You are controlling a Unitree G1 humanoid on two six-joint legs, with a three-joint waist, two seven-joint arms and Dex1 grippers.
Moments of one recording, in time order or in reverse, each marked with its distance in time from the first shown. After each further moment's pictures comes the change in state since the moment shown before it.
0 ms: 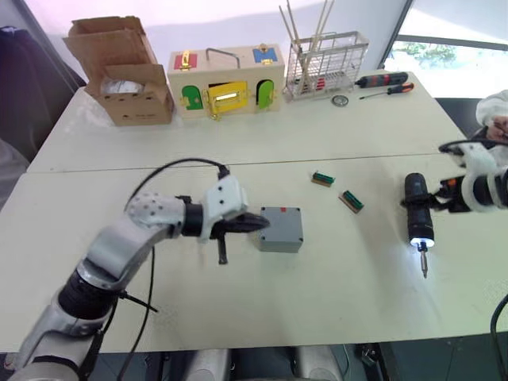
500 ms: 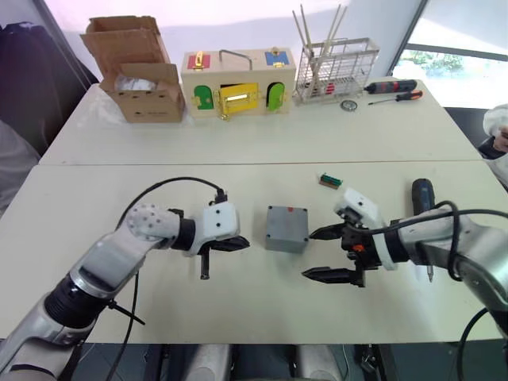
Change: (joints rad) left arm 0.102 0.000 -0.119 -0.008 0.082 0.005 -0.058; right arm 0.429 0.201 -0.002 -0.806 0.243 0.054 -0.047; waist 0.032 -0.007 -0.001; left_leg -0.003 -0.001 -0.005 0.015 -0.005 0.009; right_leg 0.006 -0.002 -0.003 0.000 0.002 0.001
